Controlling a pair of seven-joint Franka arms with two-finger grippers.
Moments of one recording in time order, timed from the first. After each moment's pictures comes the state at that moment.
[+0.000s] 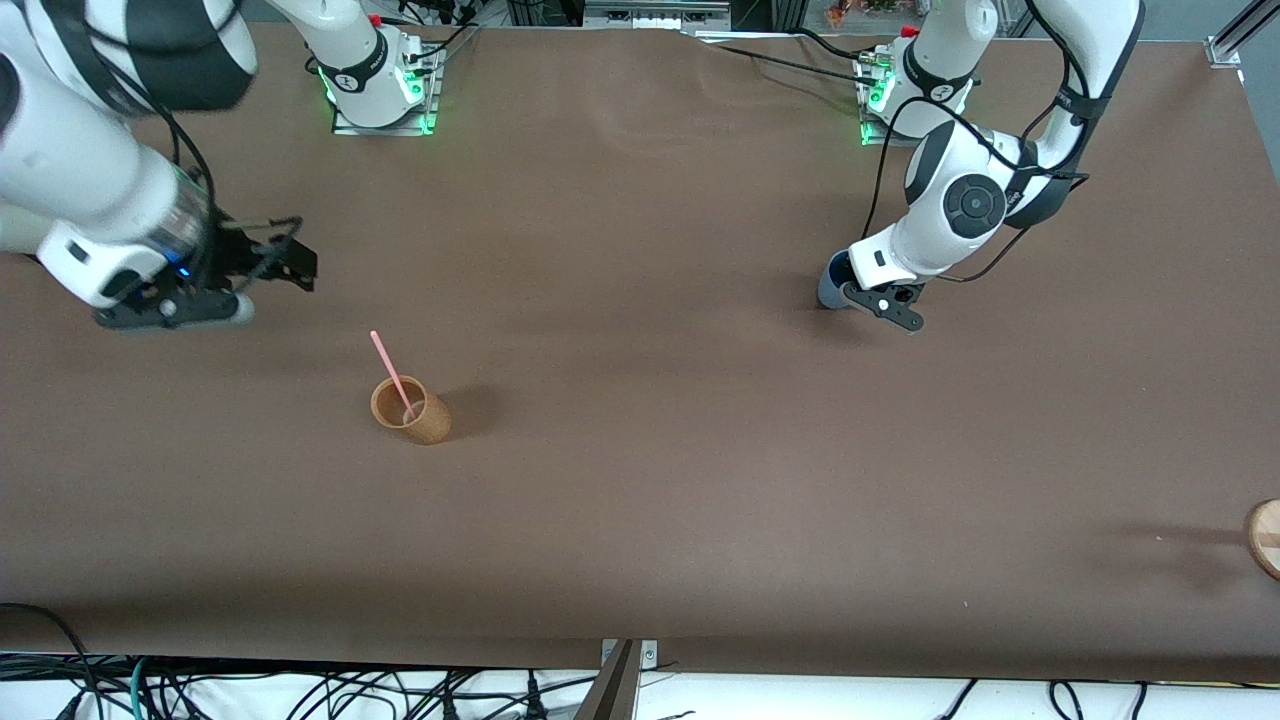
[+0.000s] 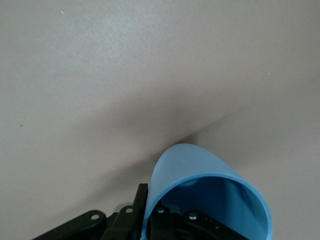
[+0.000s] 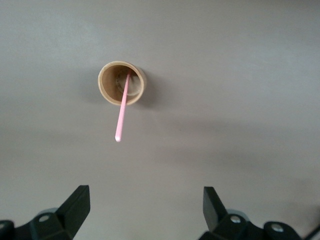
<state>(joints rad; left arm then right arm) 0.09 0.16 -0.40 -2.41 -0.03 2.40 0.18 0.11 0.17 0.10 -1.64 -0.04 1.72 0.10</state>
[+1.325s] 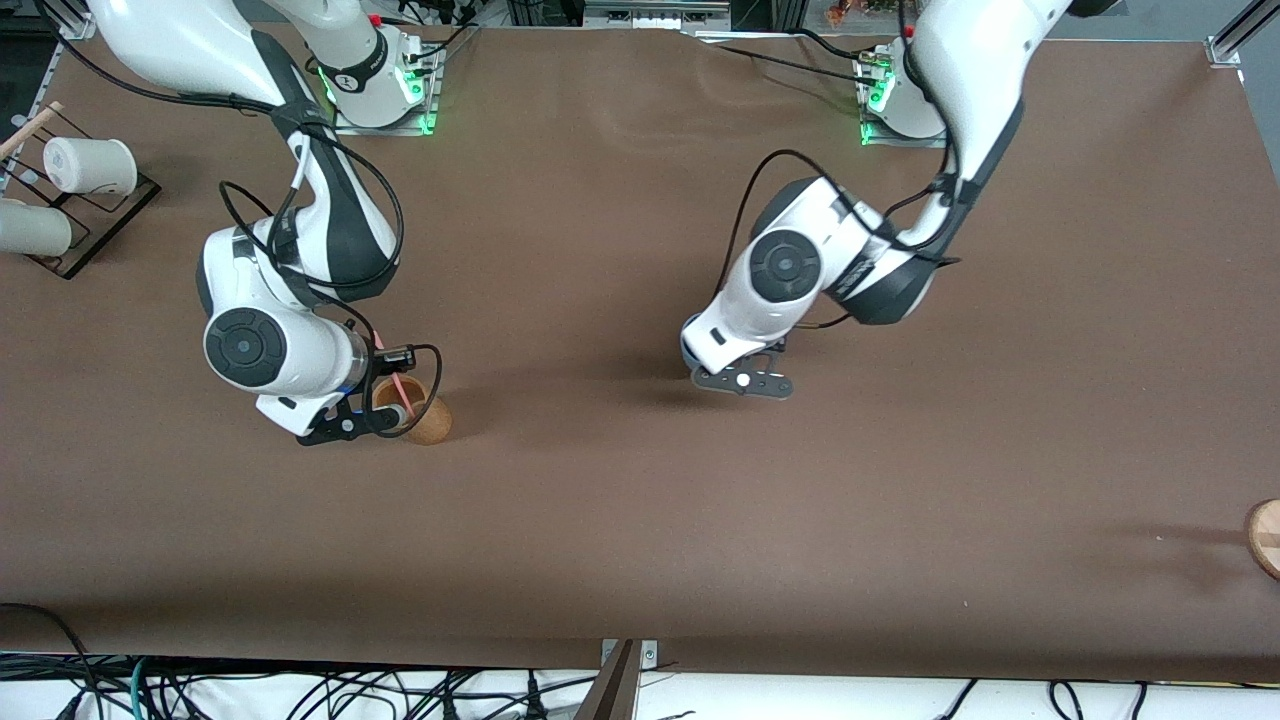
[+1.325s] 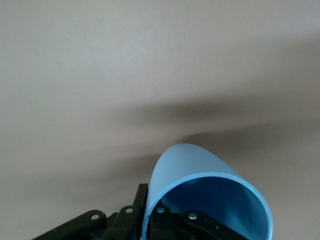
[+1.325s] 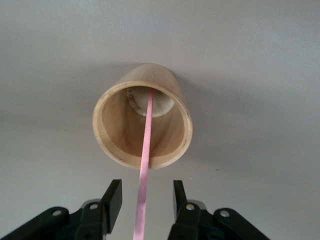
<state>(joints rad) -0.28 0.65 -0.40 -1.53 0.16 2.04 -0.59 0.18 0.54 0.10 -1.55 -0.06 1.84 0.07</state>
